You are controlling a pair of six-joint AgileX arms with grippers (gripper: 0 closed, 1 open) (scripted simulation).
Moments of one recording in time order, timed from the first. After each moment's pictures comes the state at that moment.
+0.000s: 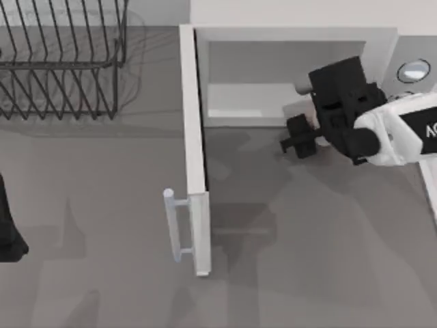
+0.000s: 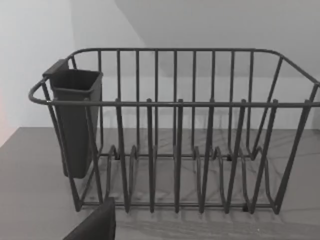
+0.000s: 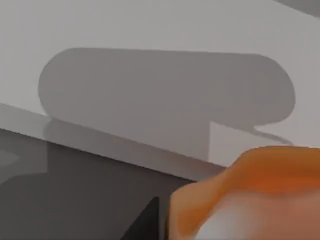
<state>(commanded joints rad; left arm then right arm) 0.00 0.00 0.00 0.00 0.00 0.00 0.46 2.08 1.23 0.11 0.39 0.00</state>
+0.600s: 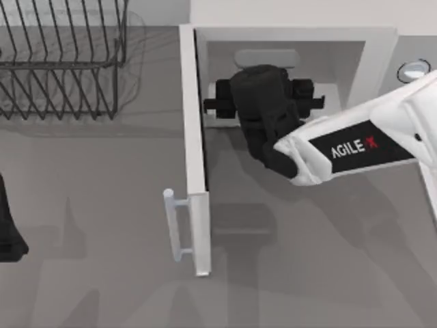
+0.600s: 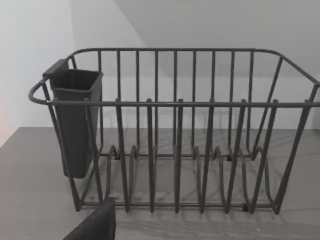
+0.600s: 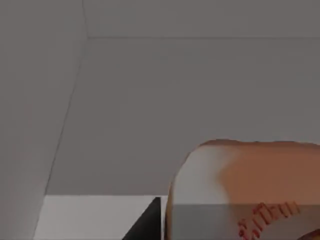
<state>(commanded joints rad) 0.00 0.00 0.00 0.00 0.00 0.00 0.62 2.34 1.38 0.52 0.61 0.26</state>
